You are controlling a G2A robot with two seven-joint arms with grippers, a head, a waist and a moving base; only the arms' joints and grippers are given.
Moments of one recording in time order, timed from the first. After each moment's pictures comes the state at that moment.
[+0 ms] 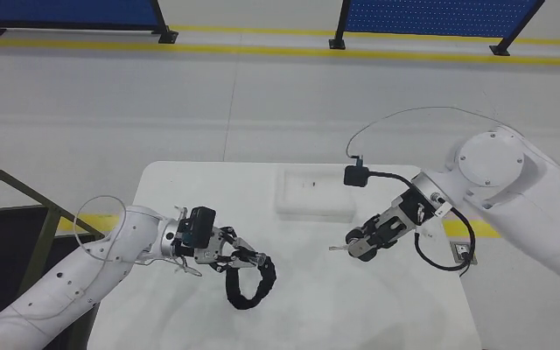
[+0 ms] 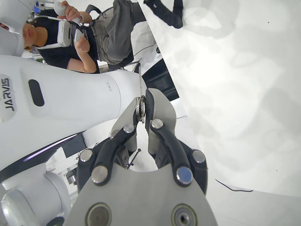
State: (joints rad) left arm 0.56 -0.81 -0.44 -1.42 1.35 -1.01 0.81; right arm -0.30 -0.56 0.63 -1.69 0.61 -0.04 1.54
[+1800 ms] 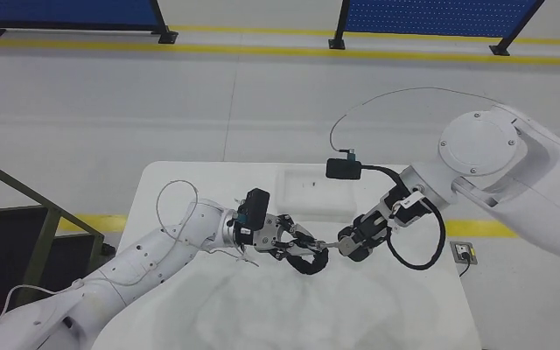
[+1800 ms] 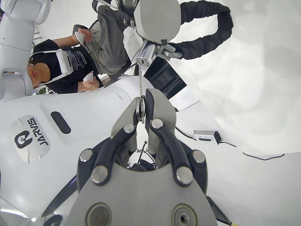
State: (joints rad) left arm 0.42 -1.15 -0.21 -1.17 1.21 -0.90 0.92; right arm 0.02 -0.56 0.37 -1.86 0.60 0.37 1.45
